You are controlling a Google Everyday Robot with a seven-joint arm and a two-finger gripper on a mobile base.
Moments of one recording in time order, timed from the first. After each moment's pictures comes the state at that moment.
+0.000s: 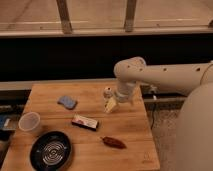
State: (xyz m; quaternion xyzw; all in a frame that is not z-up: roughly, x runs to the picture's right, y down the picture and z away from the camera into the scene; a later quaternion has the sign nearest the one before) arm 0.074 0.104 0.741 -0.34 0.16 0.52 0.77
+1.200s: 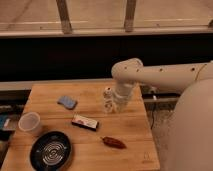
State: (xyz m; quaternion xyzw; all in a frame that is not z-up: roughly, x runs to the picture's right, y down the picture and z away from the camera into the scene) arm 0.061 0.121 0.752 -0.35 0.17 0.50 0.77
